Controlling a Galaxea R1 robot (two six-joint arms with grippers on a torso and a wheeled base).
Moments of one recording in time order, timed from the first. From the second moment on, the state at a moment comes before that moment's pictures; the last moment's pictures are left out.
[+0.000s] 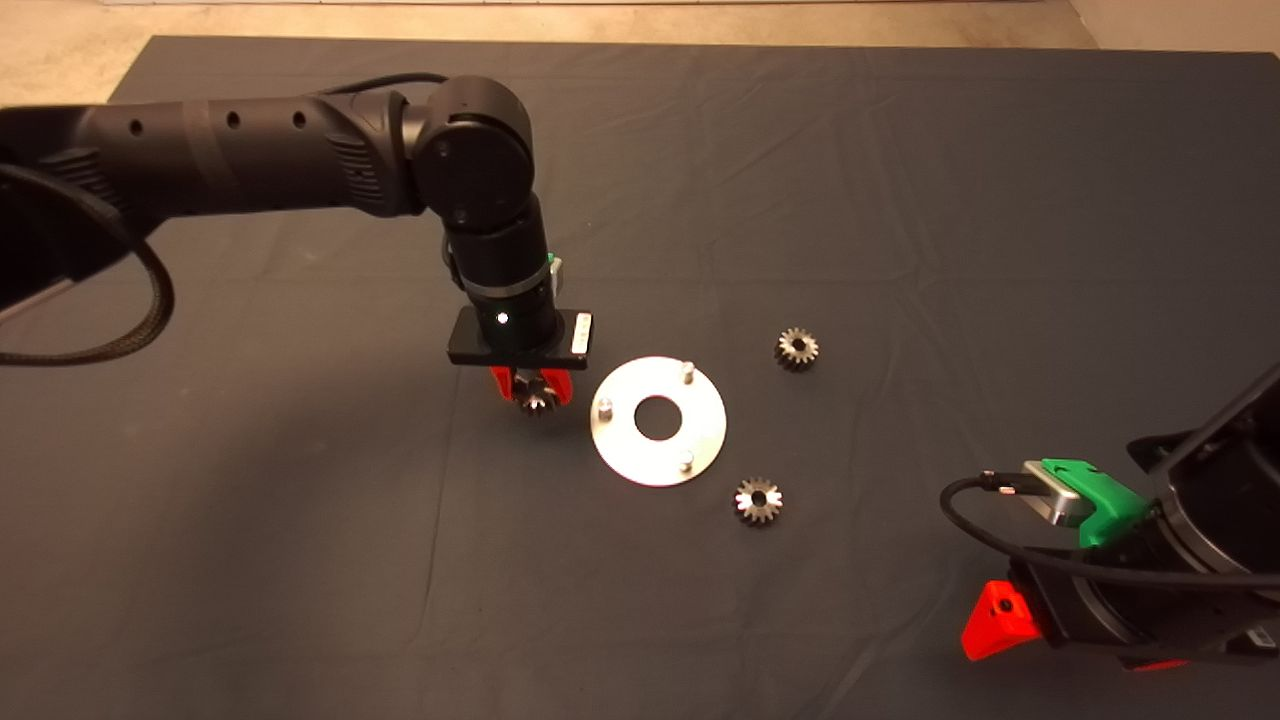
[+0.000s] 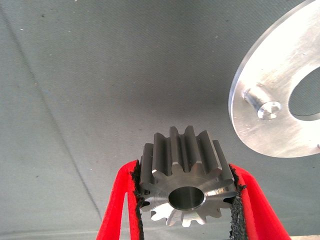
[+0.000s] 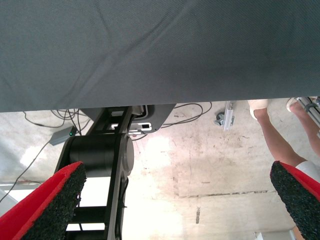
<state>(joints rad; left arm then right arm) -0.46 2.65 -1.21 0.07 1.51 -1.39 0.39 2.22 -0.41 0.04 -1.53 1.94</state>
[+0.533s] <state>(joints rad) -0.45 2.72 -1.22 0.07 1.50 -1.37 0.39 2.22 -0.41 0.04 -1.53 1.94</state>
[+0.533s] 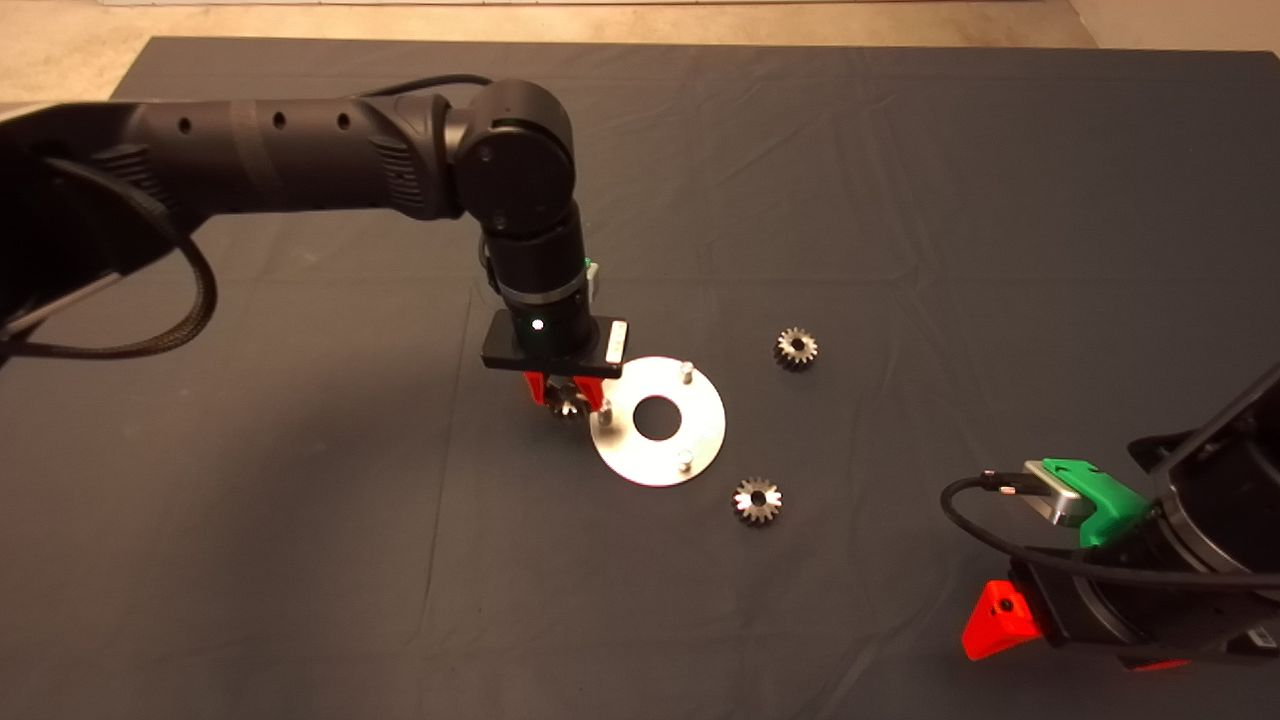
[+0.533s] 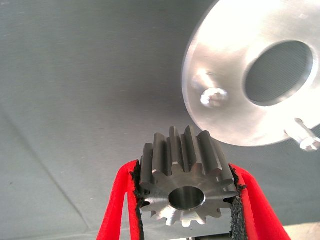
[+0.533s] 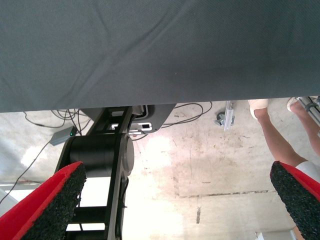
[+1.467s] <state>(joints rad) -0.42 2.73 -1.23 0.11 1.47 -1.35 0.39 2.22 -0.41 0.04 -1.53 1.94</state>
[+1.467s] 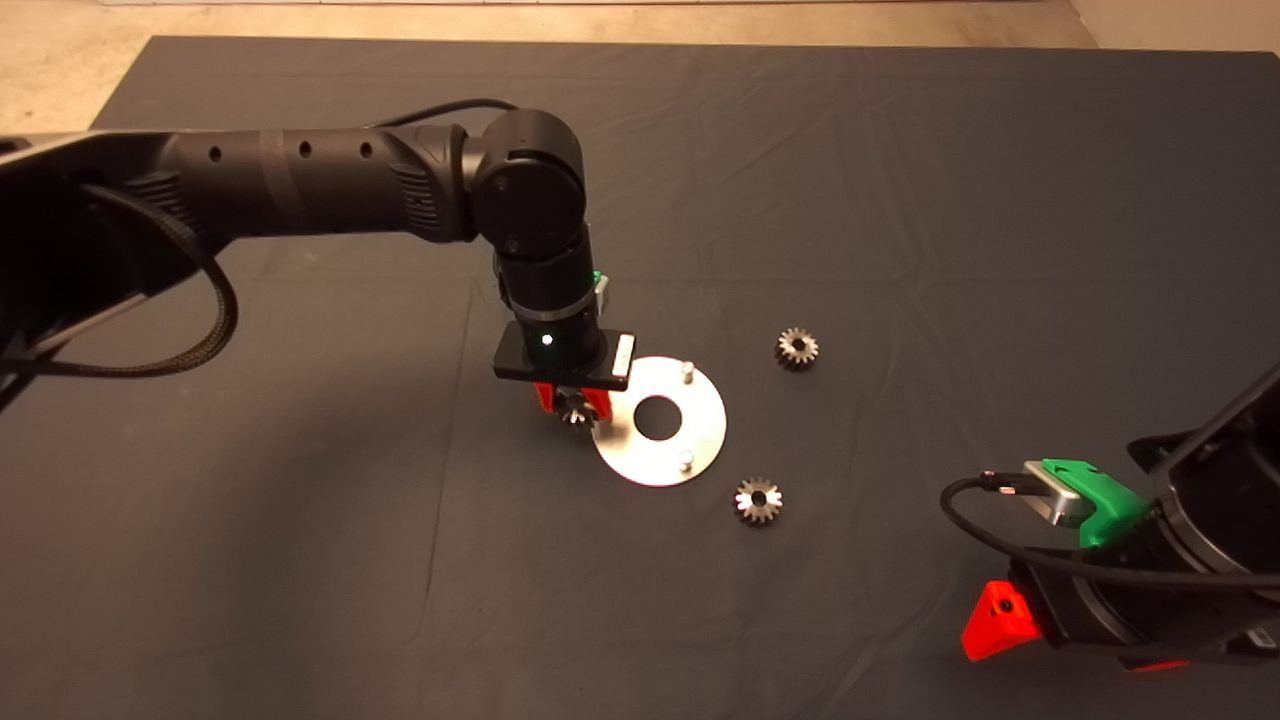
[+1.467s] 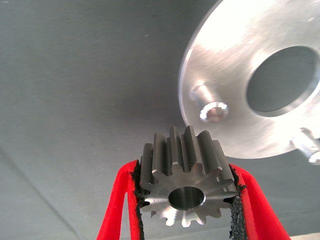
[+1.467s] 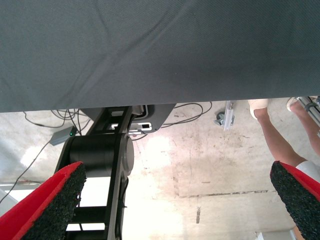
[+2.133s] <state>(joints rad) -0.40 2.74 -1.26 0.12 1.43 -1.32 0.38 2.22 -0.41 0.04 -1.53 1.94</state>
